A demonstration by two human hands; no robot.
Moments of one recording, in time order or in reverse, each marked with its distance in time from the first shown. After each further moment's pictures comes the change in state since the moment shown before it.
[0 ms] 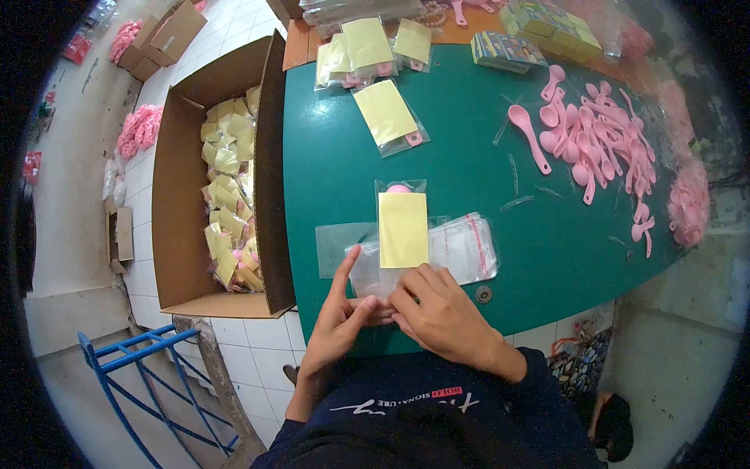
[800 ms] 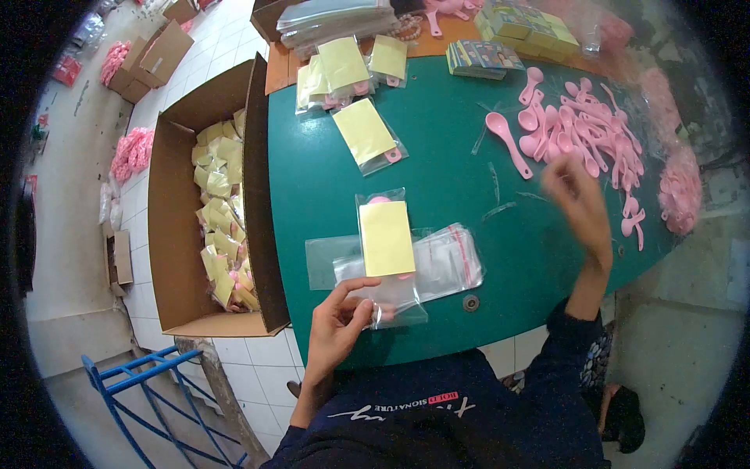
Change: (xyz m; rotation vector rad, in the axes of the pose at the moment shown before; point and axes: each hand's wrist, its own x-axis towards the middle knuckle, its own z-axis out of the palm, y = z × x) left_hand 0.011 0.012 0.012 0.278 0.096 0.071; right_hand -0.040 0.132 -0.133 0.221 0.348 0.556
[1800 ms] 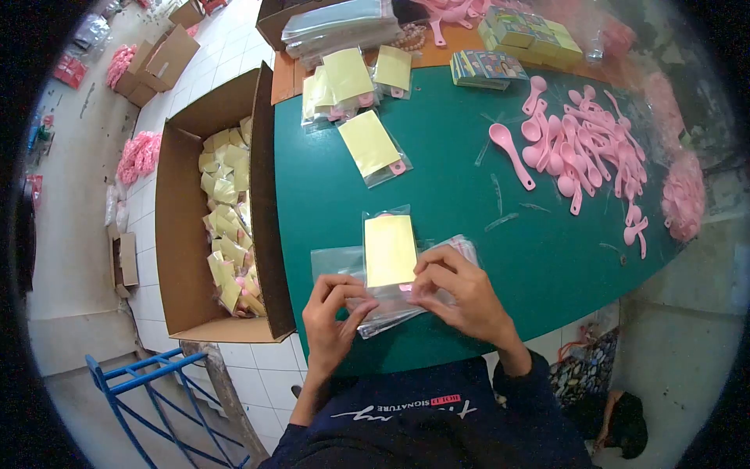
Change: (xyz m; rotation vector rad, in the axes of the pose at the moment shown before) left_hand 0.019 0.013 -0.003 0.511 0.304 0.526; right_hand -0.043 -0.062 0.127 0.198 -0.126 -0.358
